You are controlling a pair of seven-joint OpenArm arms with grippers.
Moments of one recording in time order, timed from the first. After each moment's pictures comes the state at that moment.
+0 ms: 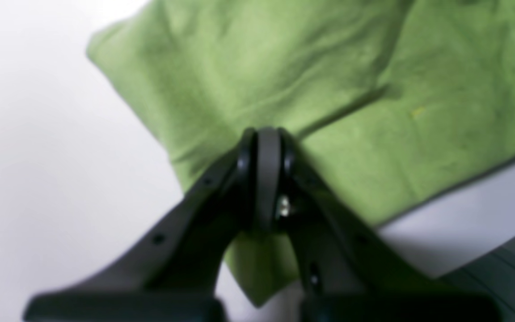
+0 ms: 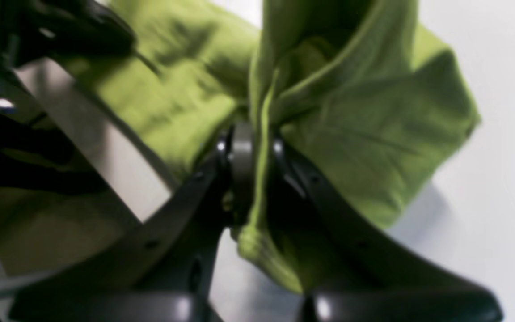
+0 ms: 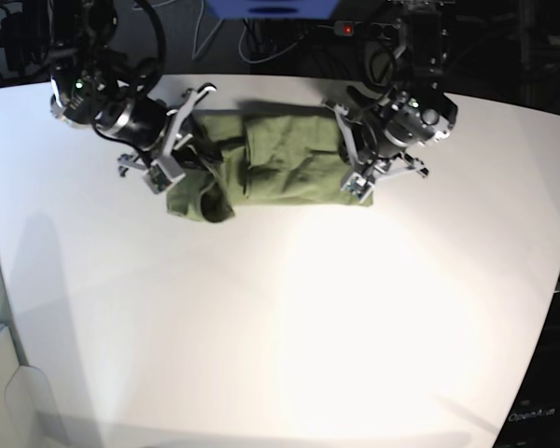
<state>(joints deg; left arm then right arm) 15.4 2.9 -4.4 99.1 8.0 -38.0 50.5 -21.6 10.4 2.9 108.9 24.1 39.8 -43.2</state>
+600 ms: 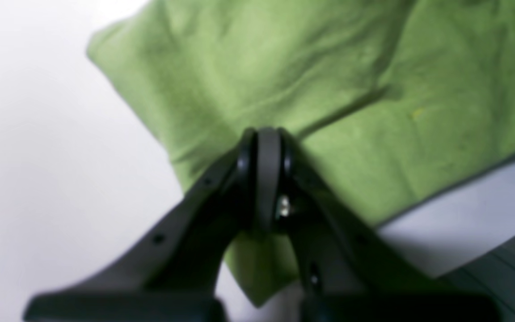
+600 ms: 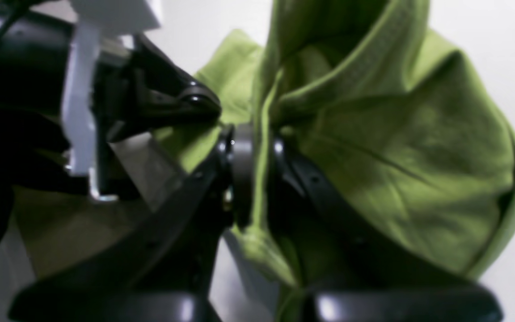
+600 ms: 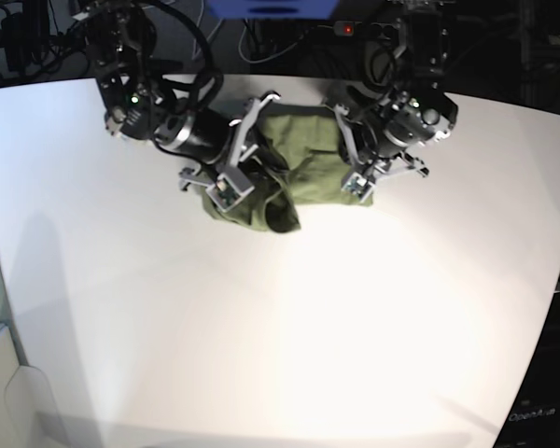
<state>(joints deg) 15.4 3.3 -5.3 99.6 7.9 -38.1 50.7 -14.8 10.3 -15.1 108.6 24.2 26.6 -43.0</state>
